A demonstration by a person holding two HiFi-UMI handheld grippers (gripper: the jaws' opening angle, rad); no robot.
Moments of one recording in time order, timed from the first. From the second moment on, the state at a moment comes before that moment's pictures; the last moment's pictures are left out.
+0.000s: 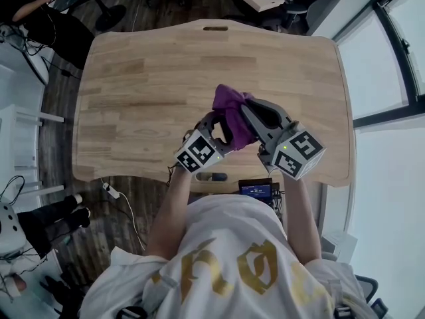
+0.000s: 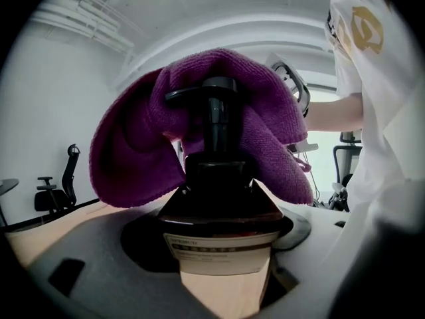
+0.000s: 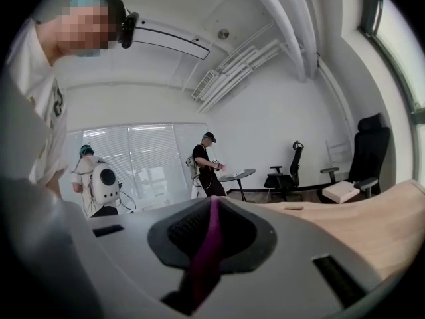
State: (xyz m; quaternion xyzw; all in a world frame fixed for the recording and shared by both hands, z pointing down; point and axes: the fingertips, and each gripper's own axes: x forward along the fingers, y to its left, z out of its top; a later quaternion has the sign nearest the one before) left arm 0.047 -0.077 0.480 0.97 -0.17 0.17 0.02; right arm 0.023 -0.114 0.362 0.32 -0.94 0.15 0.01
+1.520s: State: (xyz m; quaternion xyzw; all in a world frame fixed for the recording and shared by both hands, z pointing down) left arm 0.045 -0.064 0.470 0.98 -0.13 0.14 0.04; right arm 0.022 -0.127 0.397 0.33 -0.91 0.26 -0.01
